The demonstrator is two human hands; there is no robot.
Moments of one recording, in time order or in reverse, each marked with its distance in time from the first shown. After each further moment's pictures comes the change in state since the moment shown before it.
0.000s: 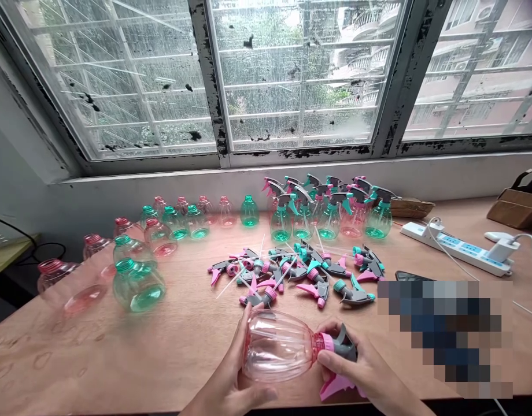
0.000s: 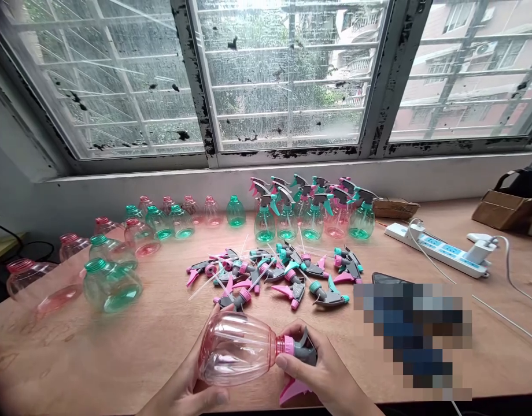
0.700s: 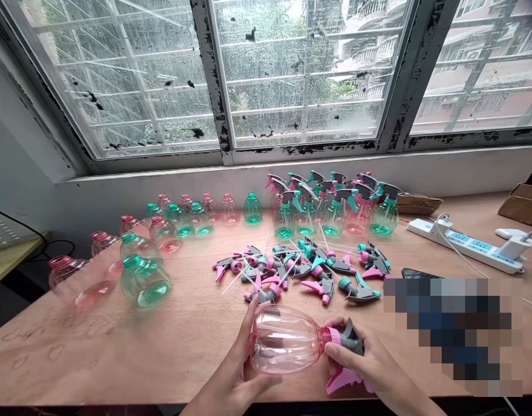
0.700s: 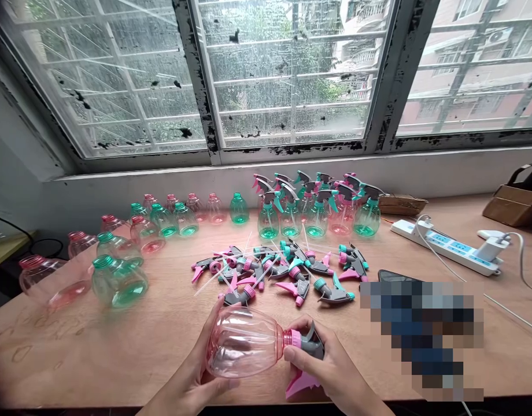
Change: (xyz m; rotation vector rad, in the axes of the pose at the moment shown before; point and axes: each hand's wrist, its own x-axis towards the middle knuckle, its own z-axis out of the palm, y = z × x) left_hand 0.003 0.003 0.002 0.005 -0.015 0.063; right_hand 0.001 -0.001 -0.001 0.038 -0.017 -0.001
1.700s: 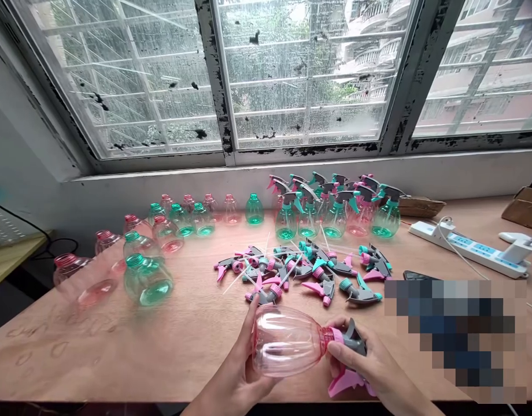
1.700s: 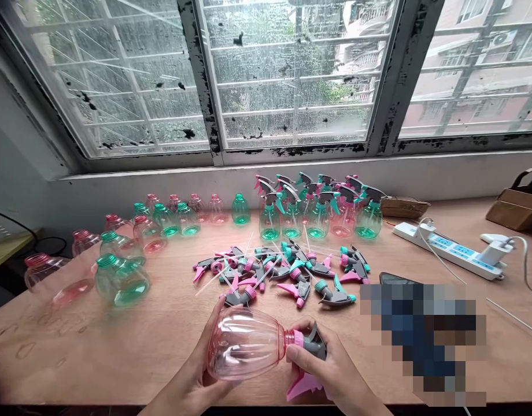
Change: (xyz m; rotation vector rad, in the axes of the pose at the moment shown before) left_hand 0.001 -0.002 0.001 0.064 0.011 0.050; right_hand 0.000 0.003 0.000 -0.002 0.041 -0.003
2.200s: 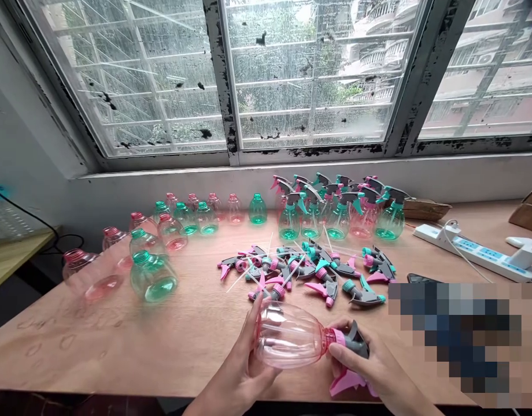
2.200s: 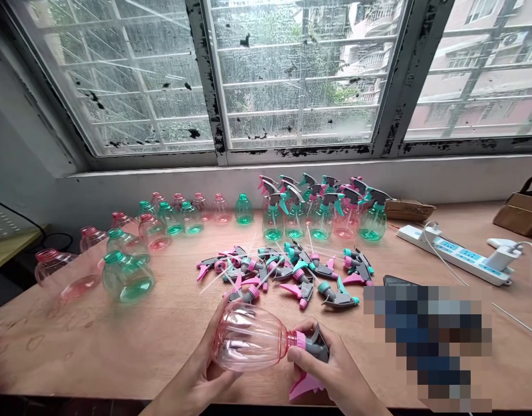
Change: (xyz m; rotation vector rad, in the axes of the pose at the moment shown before) left_hand 0.001 -0.003 -0.001 0.033 0.041 0.051; right_hand -0.002 -0.004 0.005 -0.044 0.010 -0.025
